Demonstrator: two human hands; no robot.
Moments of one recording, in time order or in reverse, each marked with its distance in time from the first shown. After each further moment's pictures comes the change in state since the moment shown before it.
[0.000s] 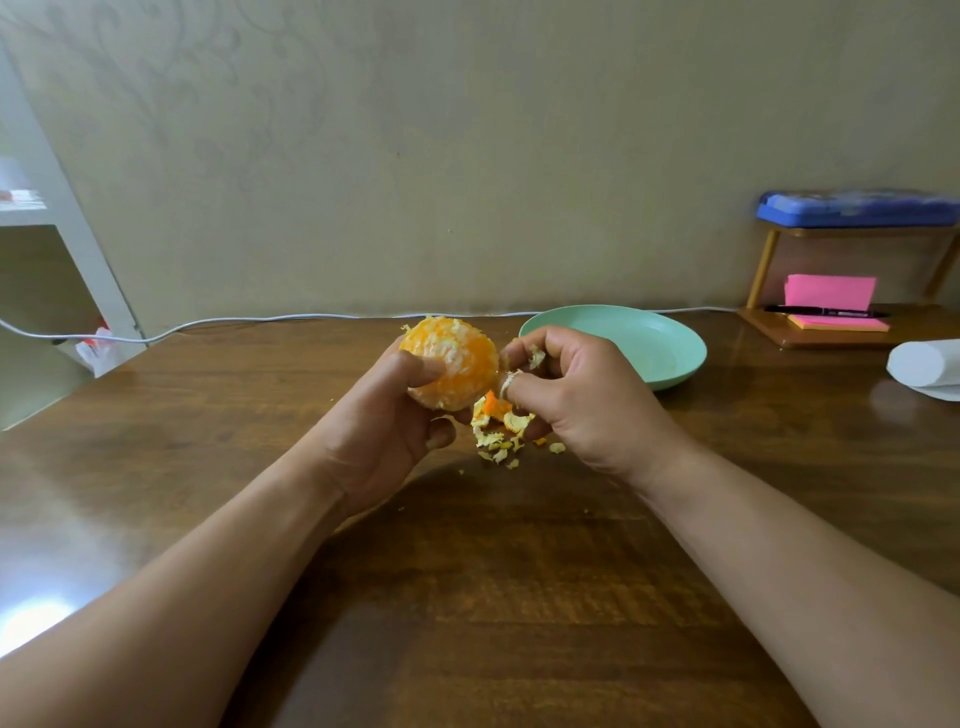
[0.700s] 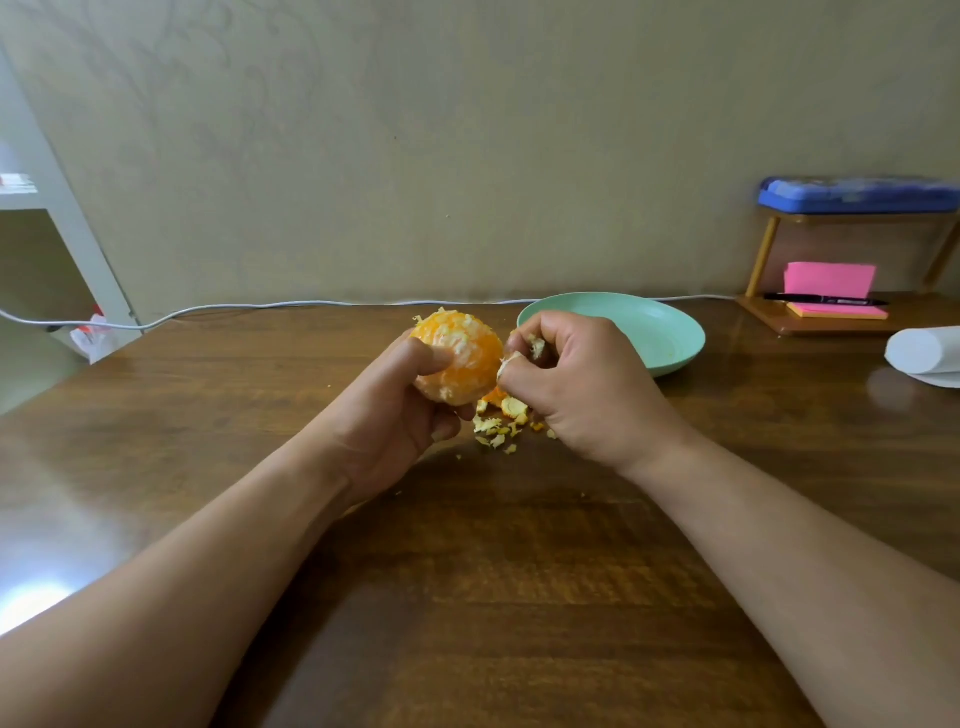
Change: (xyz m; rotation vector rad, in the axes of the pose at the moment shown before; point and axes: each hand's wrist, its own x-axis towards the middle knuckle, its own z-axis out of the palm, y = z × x) left_hand 0.000 -0.003 0.009 0.032 0.020 -0.054; right_hand -0.004 -0.003 -0.001 -0.170 0.047 -0.111
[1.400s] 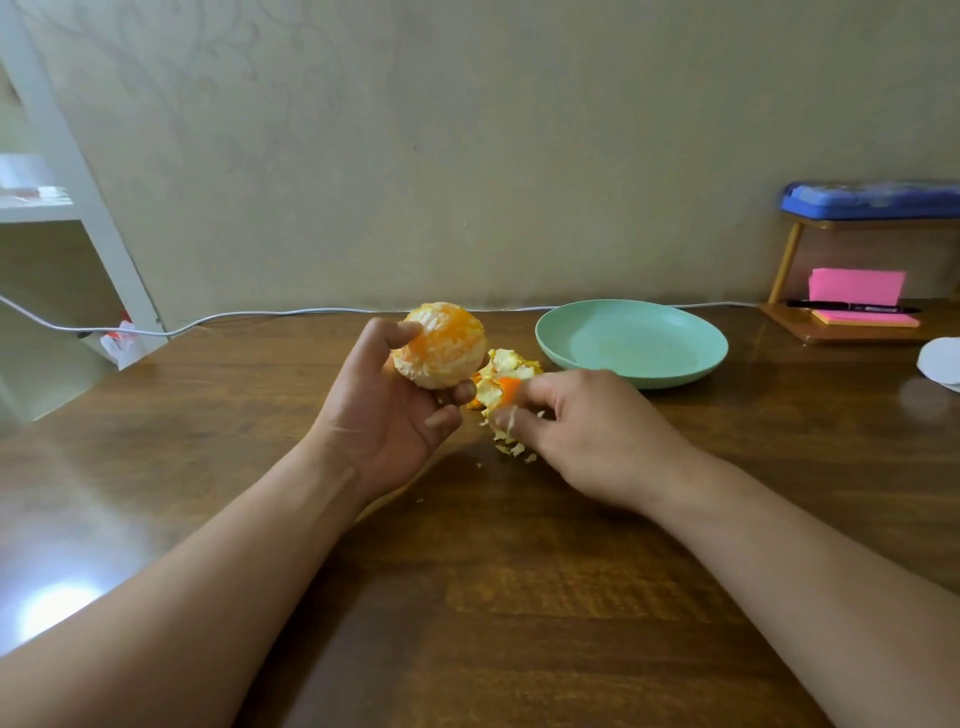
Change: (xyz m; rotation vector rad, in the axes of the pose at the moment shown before) left_hand 0.001 0.012 -0.011 -0.287 0.050 -0.070; right_hand -0.005 0.004 0.006 -0.438 -0.268 0.047
